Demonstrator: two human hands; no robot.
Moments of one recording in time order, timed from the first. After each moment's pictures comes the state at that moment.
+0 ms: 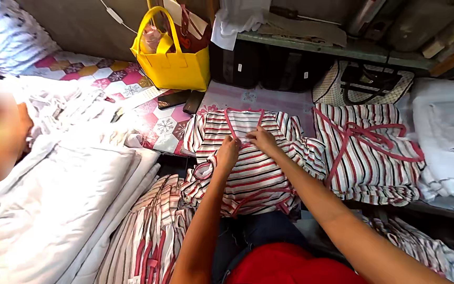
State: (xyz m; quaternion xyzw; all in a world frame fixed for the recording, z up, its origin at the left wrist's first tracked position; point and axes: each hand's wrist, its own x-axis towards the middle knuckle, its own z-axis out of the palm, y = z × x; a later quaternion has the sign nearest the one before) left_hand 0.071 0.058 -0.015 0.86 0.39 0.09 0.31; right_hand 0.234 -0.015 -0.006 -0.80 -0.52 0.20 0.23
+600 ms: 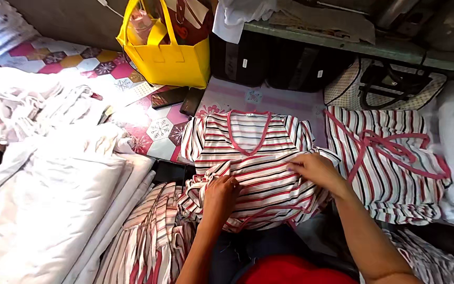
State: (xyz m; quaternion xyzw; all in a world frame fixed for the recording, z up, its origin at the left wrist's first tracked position) left_hand -0.009 0.002 0.025 0.89 0.33 0.14 0.30; right_hand 0.263 -0.111 0.076 -0.80 -0.50 0.30 0.12
